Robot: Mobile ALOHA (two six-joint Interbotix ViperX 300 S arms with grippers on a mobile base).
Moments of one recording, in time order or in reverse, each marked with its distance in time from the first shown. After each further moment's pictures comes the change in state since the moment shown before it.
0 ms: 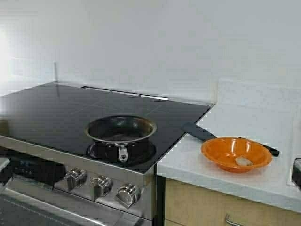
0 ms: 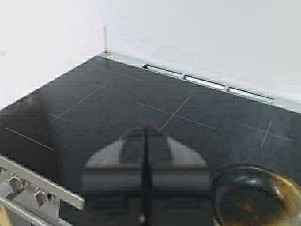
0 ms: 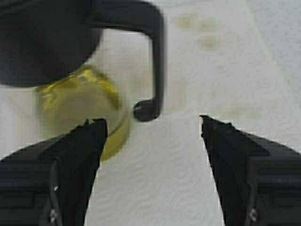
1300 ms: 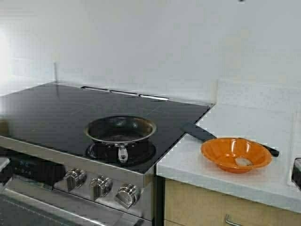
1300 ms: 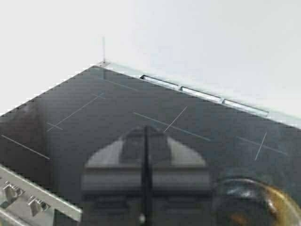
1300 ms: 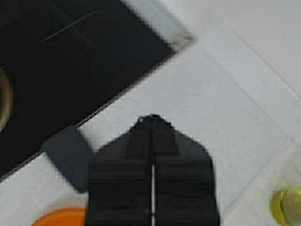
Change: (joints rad) left arm 0.000 -0.041 -0.003 0.000 0.008 -0.028; right arm 0.552 -0.844 0.166 -0.423 0.824 -0.138
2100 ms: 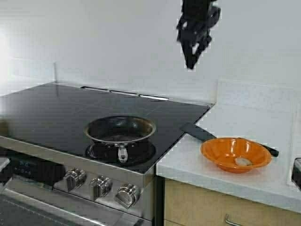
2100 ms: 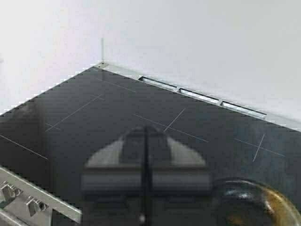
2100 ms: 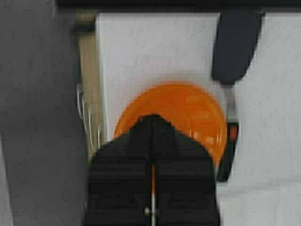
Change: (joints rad) left arm 0.000 -0.003 0.002 0.000 0.003 -0.006; right arm 0.476 0.035 0.265 -0.374 0.267 0.104
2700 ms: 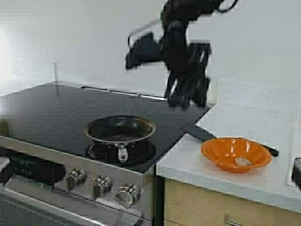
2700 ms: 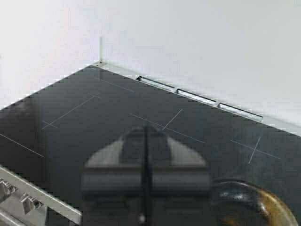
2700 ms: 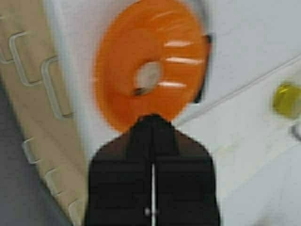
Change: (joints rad) left arm 0.000 0.000 -0.002 -0.002 0.000 -0.025; right arm 0.295 0.285 0.101 -0.689 0.178 0.991
